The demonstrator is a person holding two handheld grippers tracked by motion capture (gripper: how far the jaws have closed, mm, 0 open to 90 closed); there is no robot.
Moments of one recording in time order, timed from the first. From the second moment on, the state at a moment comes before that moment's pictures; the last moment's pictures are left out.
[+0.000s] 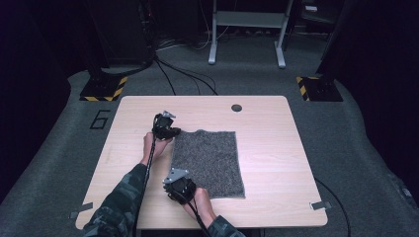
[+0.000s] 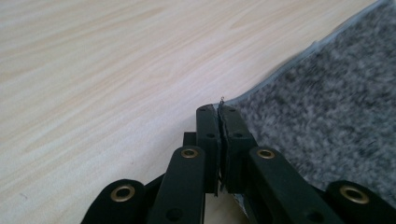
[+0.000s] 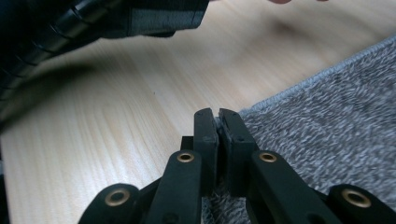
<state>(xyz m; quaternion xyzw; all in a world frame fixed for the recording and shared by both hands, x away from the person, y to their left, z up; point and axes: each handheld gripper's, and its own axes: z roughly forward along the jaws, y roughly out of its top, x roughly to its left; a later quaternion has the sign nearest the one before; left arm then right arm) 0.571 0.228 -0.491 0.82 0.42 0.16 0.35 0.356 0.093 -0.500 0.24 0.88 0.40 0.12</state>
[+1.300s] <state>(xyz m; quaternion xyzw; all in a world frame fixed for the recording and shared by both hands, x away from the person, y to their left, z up) 0.576 0.212 -0.398 0.83 0.39 0.22 0.33 0.342 0.059 -0.420 0.26 0.81 0.51 0.17</state>
